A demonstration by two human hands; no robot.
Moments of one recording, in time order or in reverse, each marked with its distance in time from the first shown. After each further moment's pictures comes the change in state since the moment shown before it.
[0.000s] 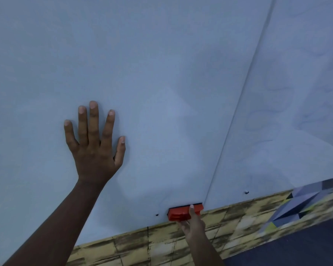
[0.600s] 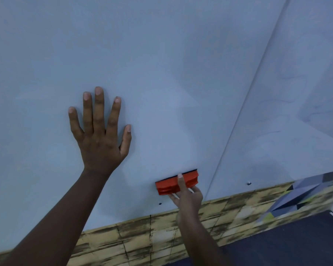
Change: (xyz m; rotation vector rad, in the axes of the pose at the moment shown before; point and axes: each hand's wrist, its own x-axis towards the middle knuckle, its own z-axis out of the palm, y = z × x) left_hand -0.003 0.001 0.002 -0.019 0.000 -0.015; right_hand -0.078 -0.013 0.048 -0.036 -0.127 -0.194
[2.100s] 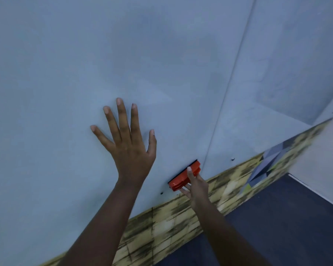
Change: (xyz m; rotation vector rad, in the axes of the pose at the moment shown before) left_hand -0.028 0.057 -0.012 -0.321 -0.124 -0.199; right_hand 0.015 0.017 -0.034 -0.058 0.006 -0.127
